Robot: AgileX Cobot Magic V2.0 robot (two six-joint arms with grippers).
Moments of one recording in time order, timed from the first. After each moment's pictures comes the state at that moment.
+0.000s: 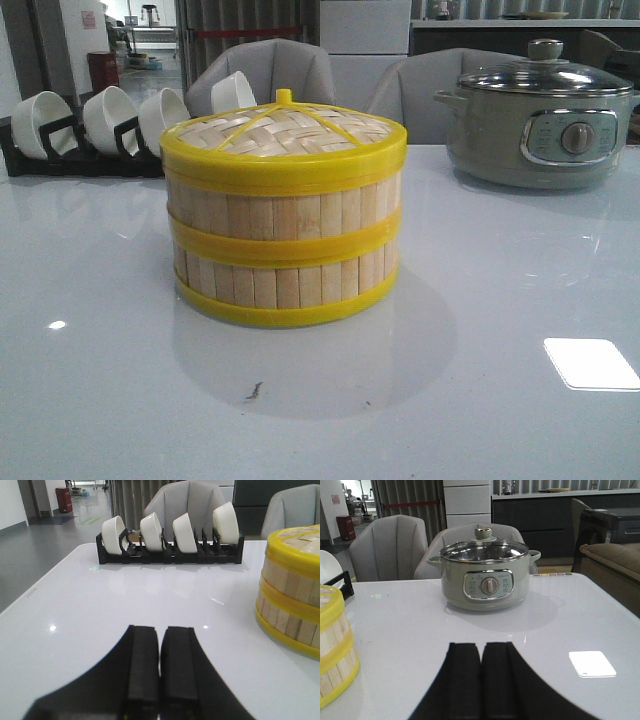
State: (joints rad) left arm -0.08 0.00 0.01 0.21 0.17 -0.22; right arm -0.08 0.10 -0.05 -0.05 -0.01 0.15
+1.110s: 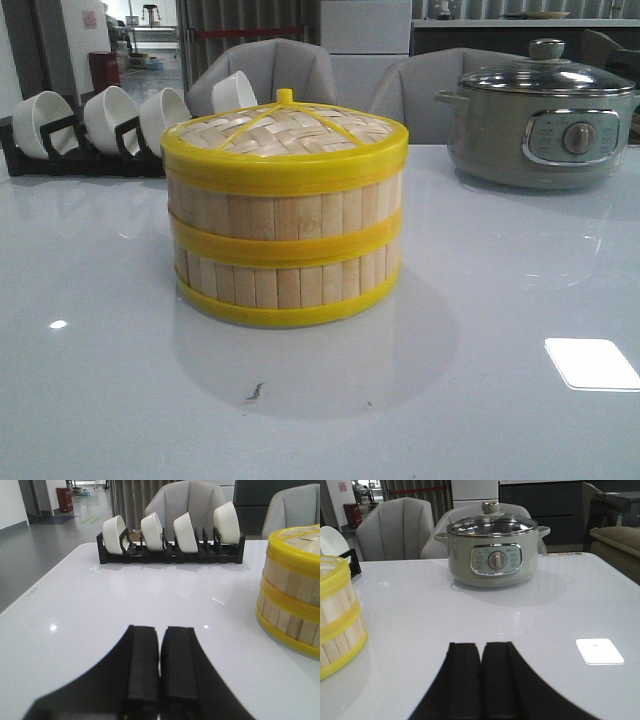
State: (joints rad) left arm -0.08 0.00 0.01 0.21 0.18 -0.22; right arm -0.05 -0.01 0.03 -0.04 0.07 0.14
